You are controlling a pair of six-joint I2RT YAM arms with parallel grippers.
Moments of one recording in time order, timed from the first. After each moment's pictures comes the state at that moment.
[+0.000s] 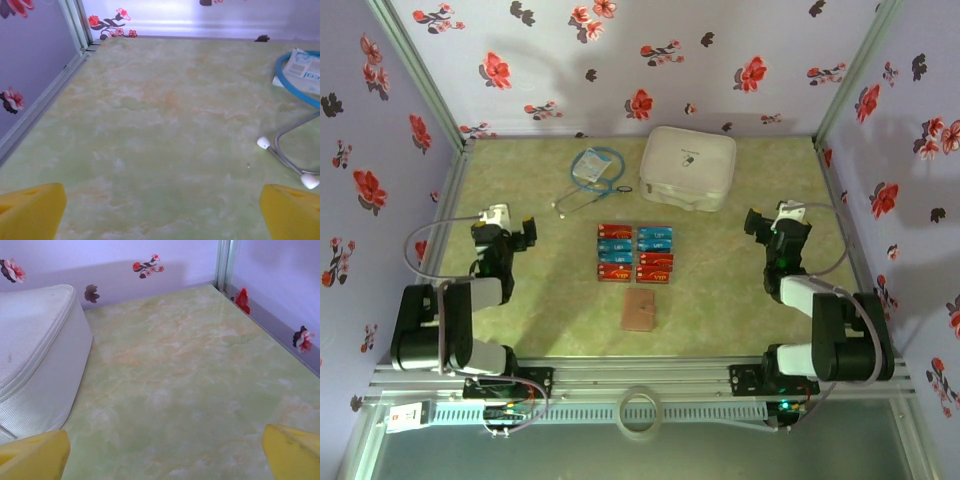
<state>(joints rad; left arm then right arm) 0.00 1.38 0.37 0.70 -0.14 -0.02 0.02 1.31 0.38 0.60 0.21 0.16</state>
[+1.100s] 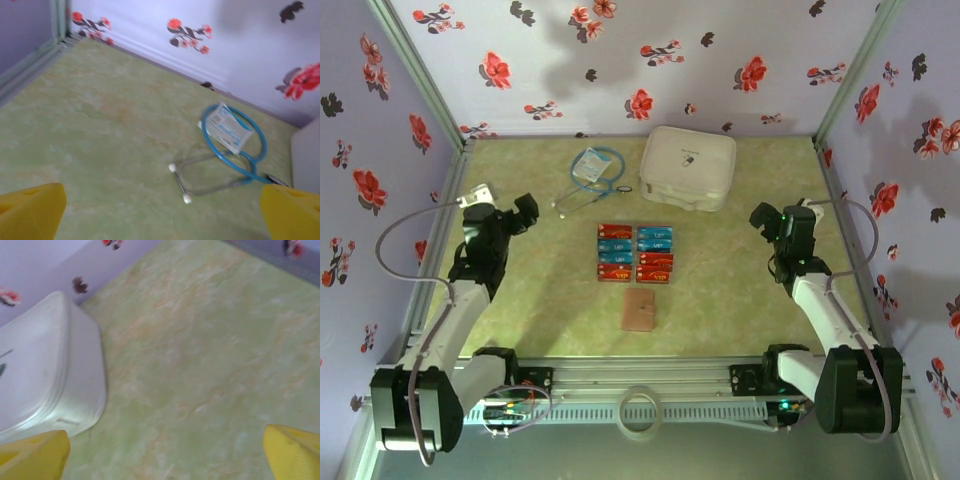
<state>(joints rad) -0.12 0.99 0.62 0.00 -0.14 -0.42 0.01 1.07 0.58 -0.06 0.12 0.59</state>
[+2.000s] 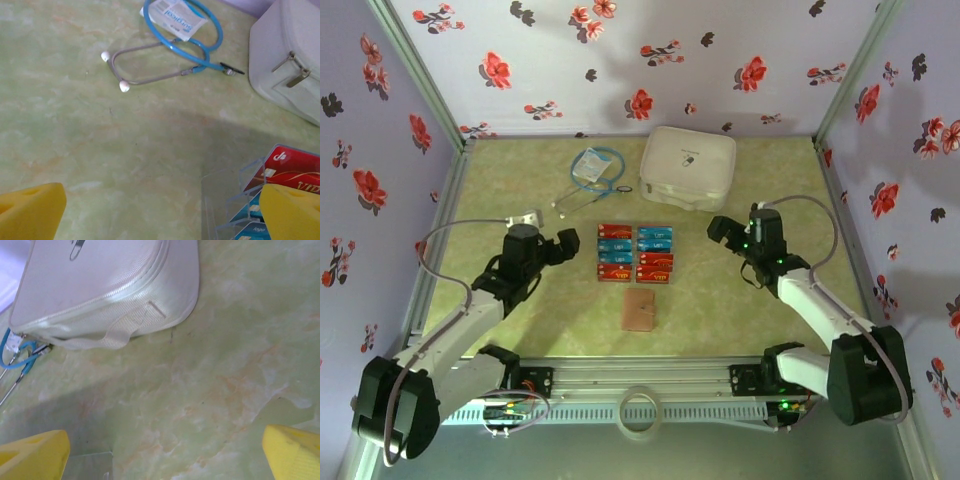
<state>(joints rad) -0.42 0.99 0.51 -0.10 -0.14 -0.54 0.27 1.14 0.58 -0.10 -0.04 0.63</state>
